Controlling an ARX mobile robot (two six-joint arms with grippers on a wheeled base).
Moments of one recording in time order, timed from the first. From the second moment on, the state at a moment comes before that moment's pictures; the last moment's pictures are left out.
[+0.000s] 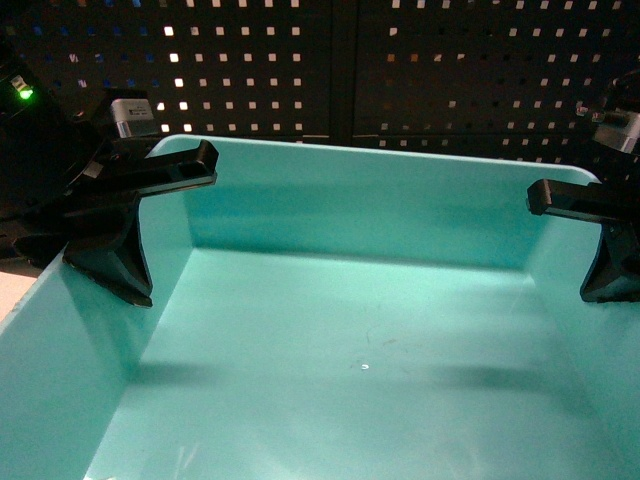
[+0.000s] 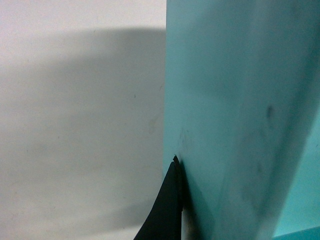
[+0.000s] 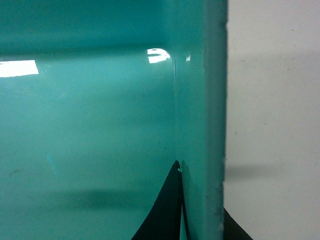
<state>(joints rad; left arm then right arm) -0.26 1.71 1.28 -0.81 0.12 -0.28 0.21 1.71 1.19 -0.62 -0.01 0.33</state>
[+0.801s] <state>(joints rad) -0.26 1.71 1.28 -0.81 0.12 -0.29 0.21 1.71 1.19 -0.62 -0.01 0.33</state>
